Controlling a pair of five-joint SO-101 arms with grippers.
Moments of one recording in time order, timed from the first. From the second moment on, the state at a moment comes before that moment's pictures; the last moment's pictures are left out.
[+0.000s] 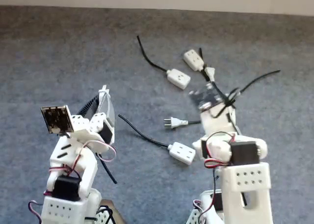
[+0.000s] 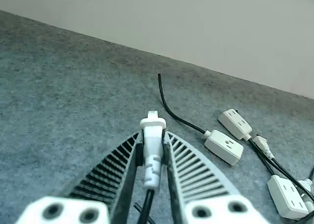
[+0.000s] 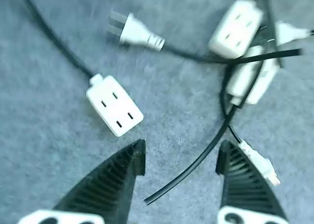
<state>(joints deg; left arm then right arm) 4.0 -98.5 85.3 34.2 21.5 -9.1 -57.9 49.2 83.6 25.9</state>
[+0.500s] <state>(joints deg) 1.3 -64.4 80.4 15.2 18.2 -22.9 -57.8 69.6 64.3 36.3</state>
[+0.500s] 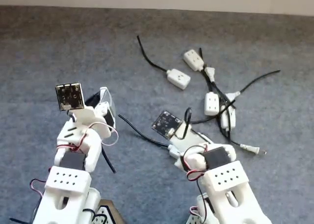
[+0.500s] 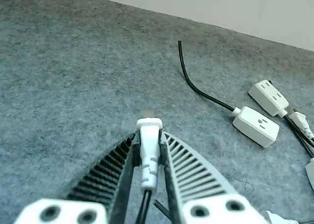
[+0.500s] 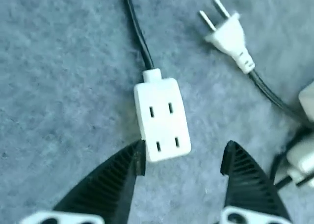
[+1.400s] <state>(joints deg) -0.5 -62.9 80.4 13.4 18.2 -23.1 -26.6 60.1 57.9 35.2</state>
